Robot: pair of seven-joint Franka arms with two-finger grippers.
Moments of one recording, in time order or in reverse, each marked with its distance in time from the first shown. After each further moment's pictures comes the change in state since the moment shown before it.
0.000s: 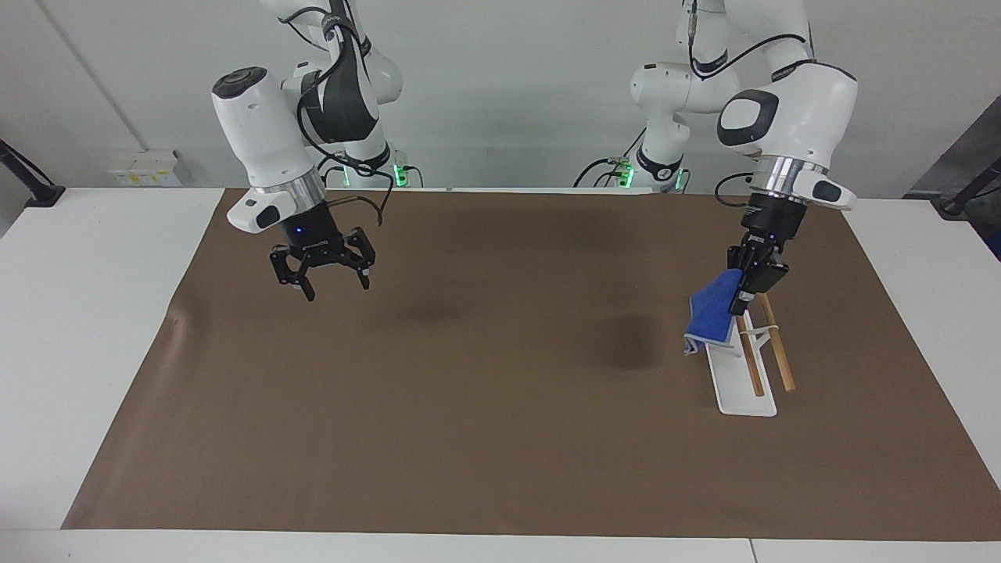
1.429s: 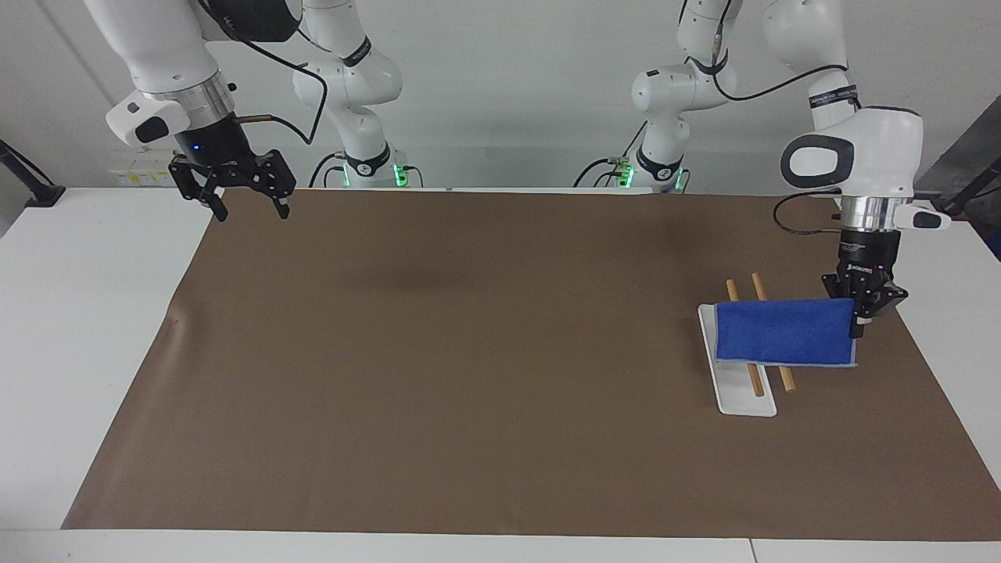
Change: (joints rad) left arm 0.278 0.114 -0.002 -0.042 0.000 0.138 0.003; right arm 0.047 0.000 -0.181 0.410 -0.106 -0.614 0.093
